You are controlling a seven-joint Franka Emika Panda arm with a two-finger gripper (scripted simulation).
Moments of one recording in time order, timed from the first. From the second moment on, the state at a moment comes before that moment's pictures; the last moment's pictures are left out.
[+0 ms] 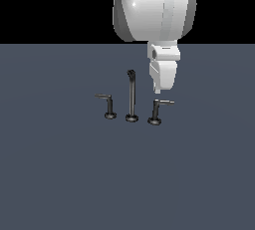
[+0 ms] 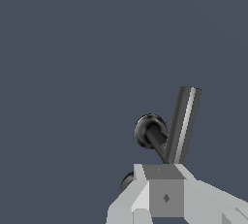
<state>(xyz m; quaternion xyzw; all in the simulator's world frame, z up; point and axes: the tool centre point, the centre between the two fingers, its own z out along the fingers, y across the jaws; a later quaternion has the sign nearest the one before) 0.034 -0.107 0.133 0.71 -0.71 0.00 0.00</state>
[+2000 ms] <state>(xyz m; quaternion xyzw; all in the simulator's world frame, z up) -0.003 -0.151 0.098 0.64 -0.77 0.01 -0.01</state>
